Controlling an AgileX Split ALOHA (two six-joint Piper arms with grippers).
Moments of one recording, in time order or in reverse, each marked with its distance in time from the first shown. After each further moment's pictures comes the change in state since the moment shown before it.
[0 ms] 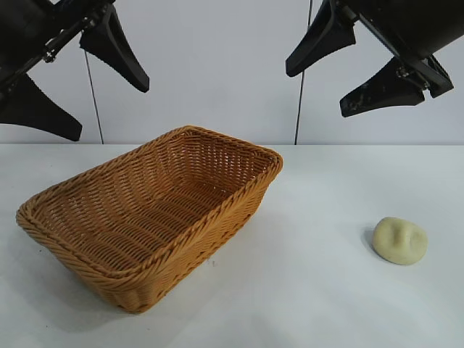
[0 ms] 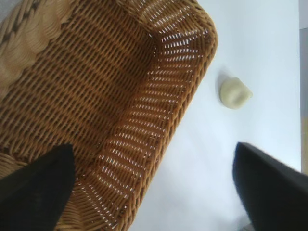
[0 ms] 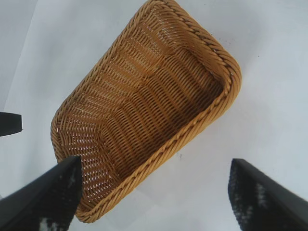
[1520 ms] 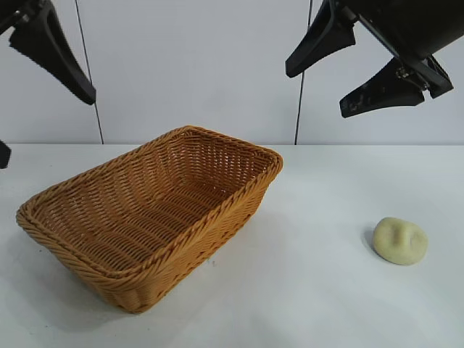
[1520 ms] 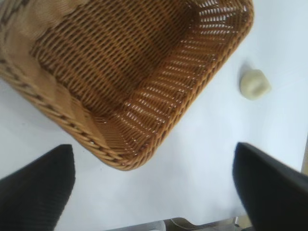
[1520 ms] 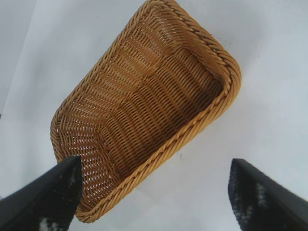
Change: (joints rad) left arm 0.000 -0.275 0.194 0.199 0.066 -0.405; right arm 0.000 0.002 0.000 0.000 0.000 0.000
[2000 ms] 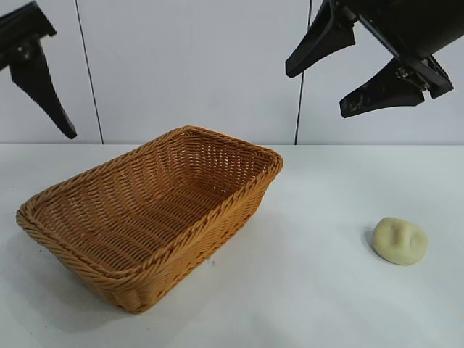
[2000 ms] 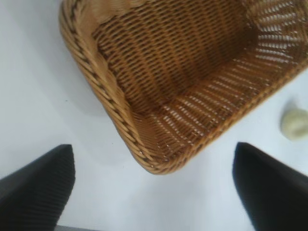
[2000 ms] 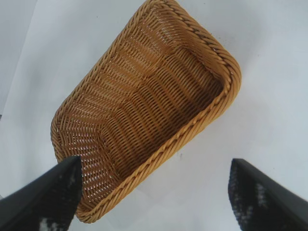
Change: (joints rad) left arm -0.149 0.059 0.006 0.369 -0.042 -0.610; right arm 0.000 0.000 0.000 0.000 0.000 0.013
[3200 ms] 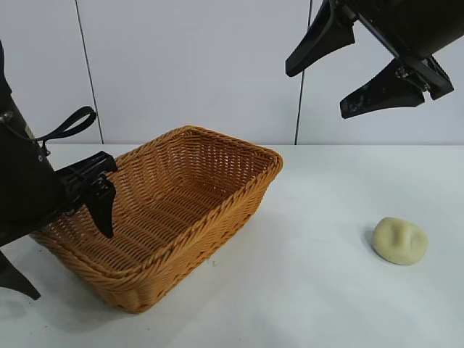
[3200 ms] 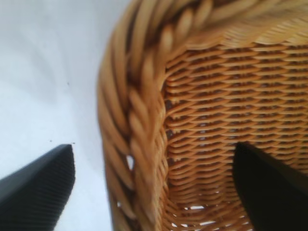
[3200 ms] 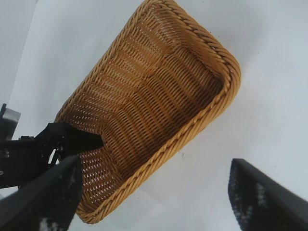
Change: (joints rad) left arm -0.006 0.443 0.018 0.005 -0.283 -0.257; right arm 0.000 0.000 0.000 0.000 0.001 0.014
